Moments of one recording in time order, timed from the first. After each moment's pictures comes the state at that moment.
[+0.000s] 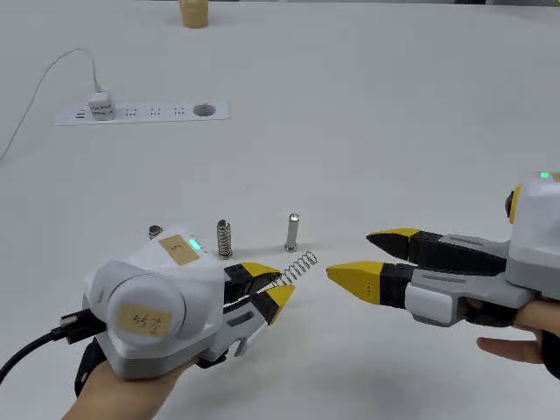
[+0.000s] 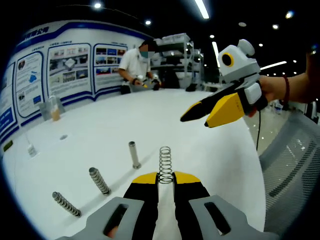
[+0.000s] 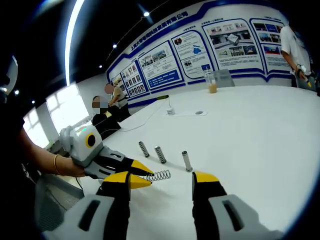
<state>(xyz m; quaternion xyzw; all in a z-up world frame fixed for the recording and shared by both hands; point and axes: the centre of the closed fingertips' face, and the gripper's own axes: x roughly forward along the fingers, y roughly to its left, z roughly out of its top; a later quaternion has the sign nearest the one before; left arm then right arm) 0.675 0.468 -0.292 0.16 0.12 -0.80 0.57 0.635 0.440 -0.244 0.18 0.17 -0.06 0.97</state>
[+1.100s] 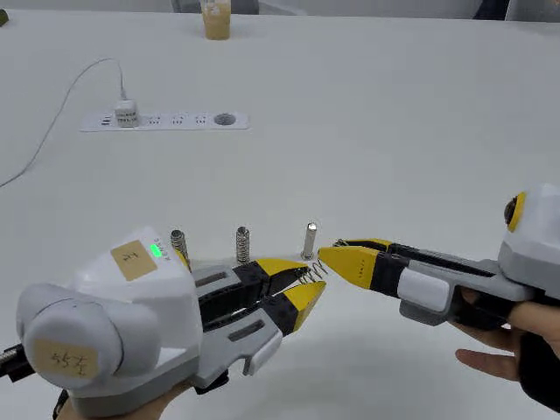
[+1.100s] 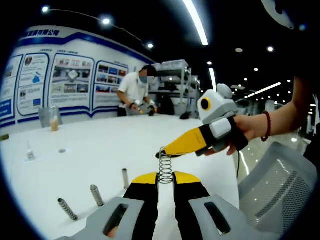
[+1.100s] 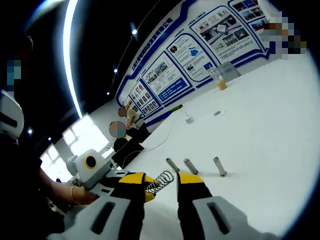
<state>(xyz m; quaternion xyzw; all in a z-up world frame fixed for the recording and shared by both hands) 0.660 0.490 -0.229 0.04 0.09 -0.82 0.56 0.661 0.468 -0.213 0.31 0.09 0.00 0.95</state>
